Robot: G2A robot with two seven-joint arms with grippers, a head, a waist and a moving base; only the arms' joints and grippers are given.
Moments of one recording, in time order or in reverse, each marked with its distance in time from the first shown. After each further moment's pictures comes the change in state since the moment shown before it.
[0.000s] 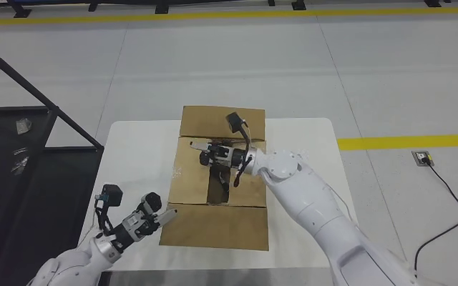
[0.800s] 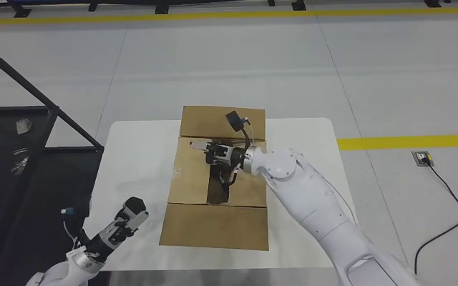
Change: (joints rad) left arm 0.061 0.000 -0.072 0.145 -0.234 -0.209 0.059; right arm -0.055 0.048 0.066 -0.178 -0.187 0.193 -0.079
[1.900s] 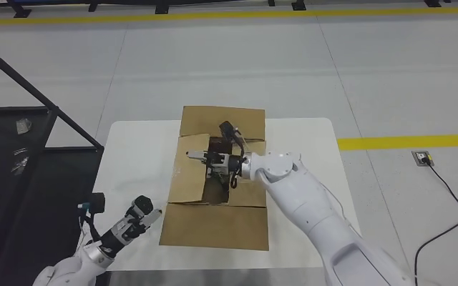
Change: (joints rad) left arm -0.033 -0.008 0.061 -0.041 0.188 0.107 0.029; right arm 0.088 -0.117 -0.026 0.300 0.209 -0.112 0.222
